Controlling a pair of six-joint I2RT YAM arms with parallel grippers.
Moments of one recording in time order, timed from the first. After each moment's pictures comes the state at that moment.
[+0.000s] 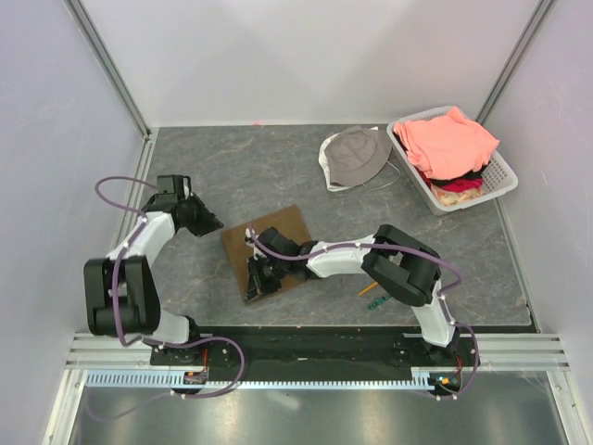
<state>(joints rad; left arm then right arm) 0.07 1.50 0.88 -0.42 0.26 -0.69 1.09 2.07 1.23 0.07 -0.42 0.84</state>
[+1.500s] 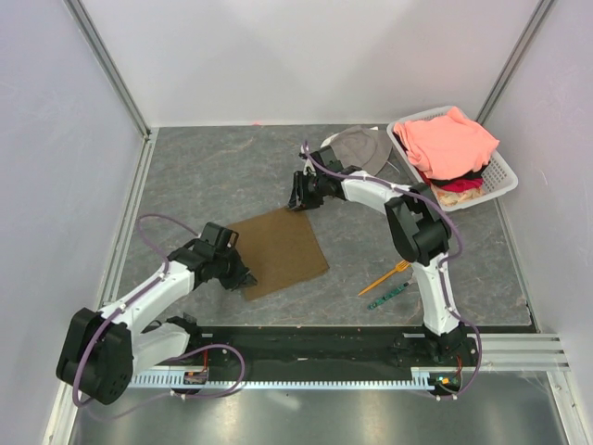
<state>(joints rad) -0.41 1.09 0.50 -0.53 0.19 -1.02 0.55 2.24 1.66 -0.28 -0.38 0.50</state>
